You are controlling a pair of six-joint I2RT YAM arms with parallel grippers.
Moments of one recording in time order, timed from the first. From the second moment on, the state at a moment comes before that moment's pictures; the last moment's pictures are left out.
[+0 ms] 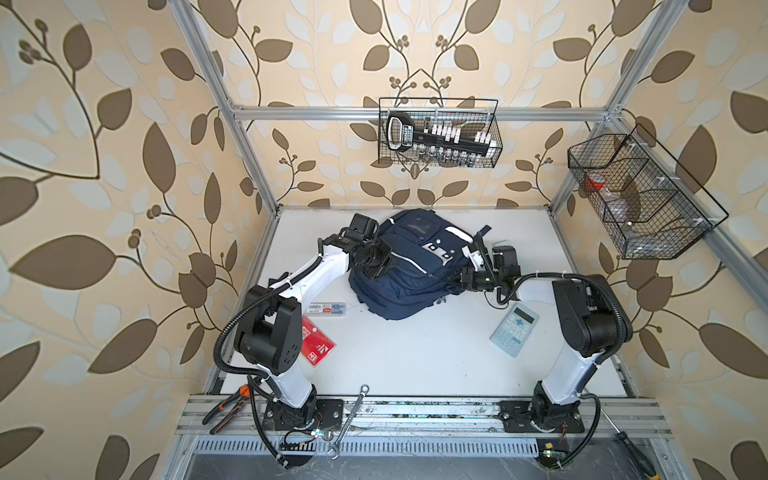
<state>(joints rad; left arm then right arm) -0.37 1.68 1.32 -0.55 0.45 -1.26 0.14 1.81 0.85 0.21 -0.85 0.35</state>
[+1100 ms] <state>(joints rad) -0.37 1.69 1.32 -0.55 0.45 -1.26 0.21 1.66 0.75 0.16 -0.72 0.36</state>
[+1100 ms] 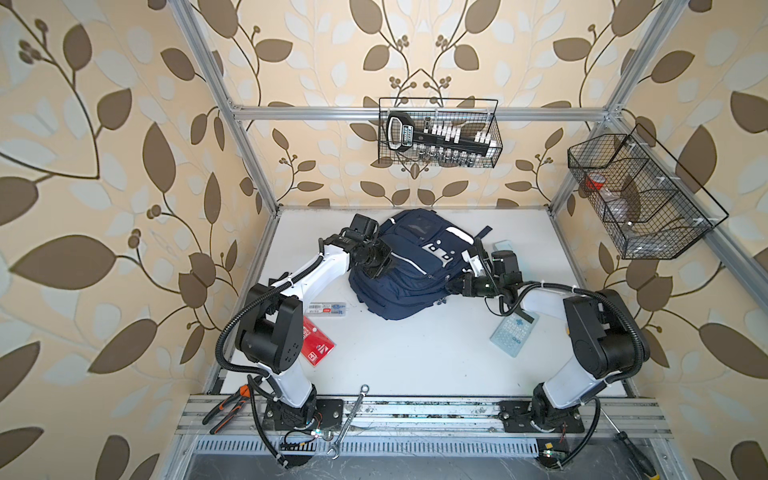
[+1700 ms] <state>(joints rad) -0.36 1.69 1.32 -0.54 0.46 -1.26 0.34 1.66 0.91 -0.10 -0.44 0.33</state>
